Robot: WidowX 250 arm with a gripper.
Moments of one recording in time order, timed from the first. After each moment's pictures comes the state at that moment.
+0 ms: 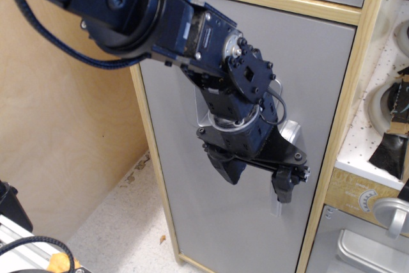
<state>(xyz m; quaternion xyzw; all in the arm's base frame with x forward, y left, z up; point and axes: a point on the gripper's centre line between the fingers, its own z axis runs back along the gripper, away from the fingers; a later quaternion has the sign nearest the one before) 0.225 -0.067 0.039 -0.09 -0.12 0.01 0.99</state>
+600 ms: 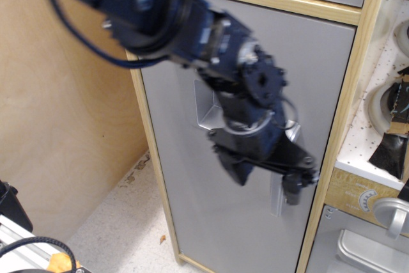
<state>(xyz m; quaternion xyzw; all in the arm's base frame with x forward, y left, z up) 0.239 -0.078 0.033 -0.08 -0.12 0.00 0.99</state>
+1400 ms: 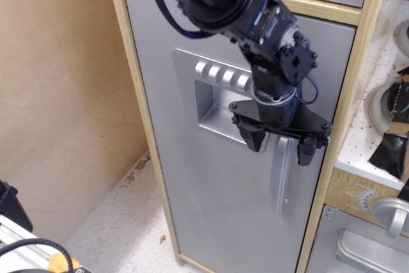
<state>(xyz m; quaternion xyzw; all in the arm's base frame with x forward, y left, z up) 0.295 -0.062 0.016 -0.04 -0.14 0.05 0.99</state>
